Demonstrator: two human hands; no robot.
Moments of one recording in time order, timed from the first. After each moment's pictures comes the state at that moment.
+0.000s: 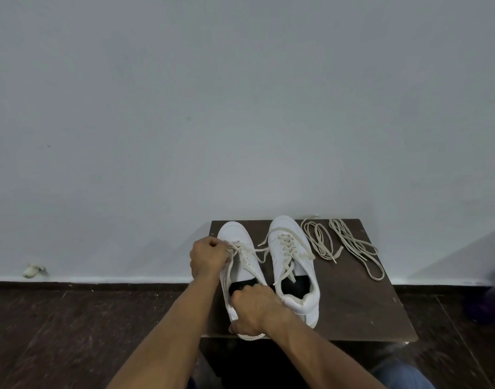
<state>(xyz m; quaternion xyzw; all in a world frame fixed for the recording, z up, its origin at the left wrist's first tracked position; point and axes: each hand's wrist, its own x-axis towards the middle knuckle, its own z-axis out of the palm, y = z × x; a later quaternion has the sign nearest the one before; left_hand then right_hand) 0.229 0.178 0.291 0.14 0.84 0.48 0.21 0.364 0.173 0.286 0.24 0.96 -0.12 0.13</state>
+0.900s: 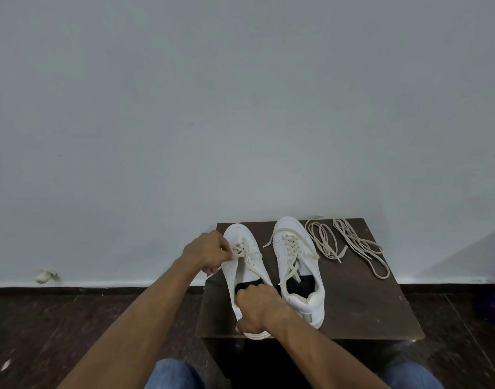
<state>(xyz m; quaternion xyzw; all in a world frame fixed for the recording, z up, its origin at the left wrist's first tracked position) 0.197 0.166 0.338 0.47 0.84 0.10 0.26 0.360 0.169 0.291 0.26 0.95 -0.13 0.15</state>
